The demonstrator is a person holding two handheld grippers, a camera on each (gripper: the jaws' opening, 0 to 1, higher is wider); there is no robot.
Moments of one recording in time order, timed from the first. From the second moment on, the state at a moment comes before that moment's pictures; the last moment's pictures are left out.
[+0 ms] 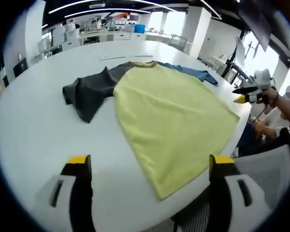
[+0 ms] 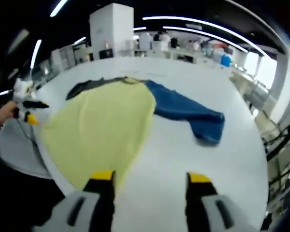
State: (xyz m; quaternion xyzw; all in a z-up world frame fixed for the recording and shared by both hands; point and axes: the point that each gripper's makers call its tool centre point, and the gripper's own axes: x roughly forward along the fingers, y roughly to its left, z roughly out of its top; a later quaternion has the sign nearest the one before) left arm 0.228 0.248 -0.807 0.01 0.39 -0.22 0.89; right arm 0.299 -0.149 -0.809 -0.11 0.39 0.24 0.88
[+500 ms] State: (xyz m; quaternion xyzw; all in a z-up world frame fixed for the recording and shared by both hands) left arm 0.235 0.248 -0.798 0.02 0.38 -0.22 0.90; right arm 0.384 -0.159 -0.806 -0.09 0.38 0.25 0.89
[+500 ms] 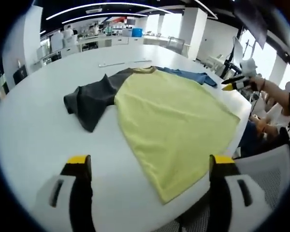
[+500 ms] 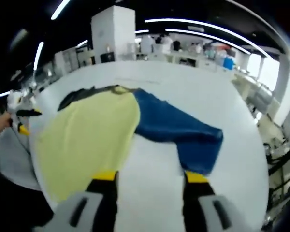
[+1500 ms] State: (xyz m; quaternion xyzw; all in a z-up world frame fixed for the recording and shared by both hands) left arm 0.245 0.241 -0.771 0.02 0.32 -0.21 0.92; right arm 0.427 -0.182 -0.843 -0.13 0.44 0.23 0.86
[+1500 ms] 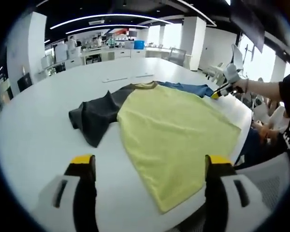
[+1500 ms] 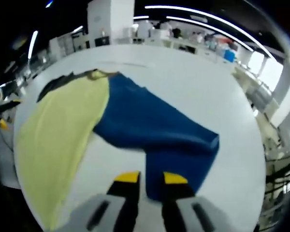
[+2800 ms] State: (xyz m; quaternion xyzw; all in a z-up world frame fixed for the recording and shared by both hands) left arm 0.242 0.241 -0.775 0.03 0.33 -0.23 0.92; right arm 0.465 -0.243 -0.750 -0.02 0.35 0.10 0.93
